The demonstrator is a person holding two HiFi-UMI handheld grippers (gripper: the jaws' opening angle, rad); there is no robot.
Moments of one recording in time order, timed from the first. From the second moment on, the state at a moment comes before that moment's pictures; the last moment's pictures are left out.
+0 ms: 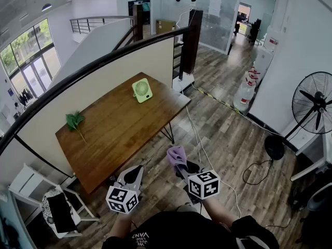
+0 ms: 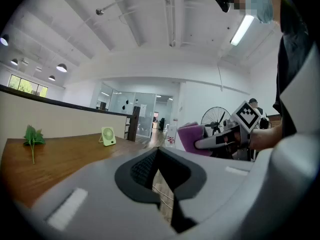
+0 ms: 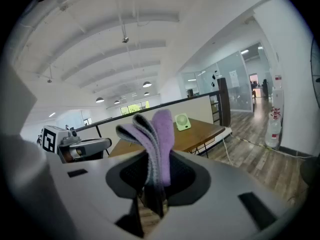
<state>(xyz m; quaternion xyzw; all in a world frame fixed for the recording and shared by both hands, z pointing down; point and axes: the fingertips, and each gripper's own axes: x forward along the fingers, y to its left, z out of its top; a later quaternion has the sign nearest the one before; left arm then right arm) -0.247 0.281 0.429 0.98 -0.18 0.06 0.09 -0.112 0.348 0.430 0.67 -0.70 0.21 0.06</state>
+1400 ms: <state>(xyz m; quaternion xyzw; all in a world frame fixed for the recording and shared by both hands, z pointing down) -0.093 0.239 0.452 0.93 -0.32 0.05 0.15 0.044 0.270 0.474 0.52 -0.80 0.29 0.08</state>
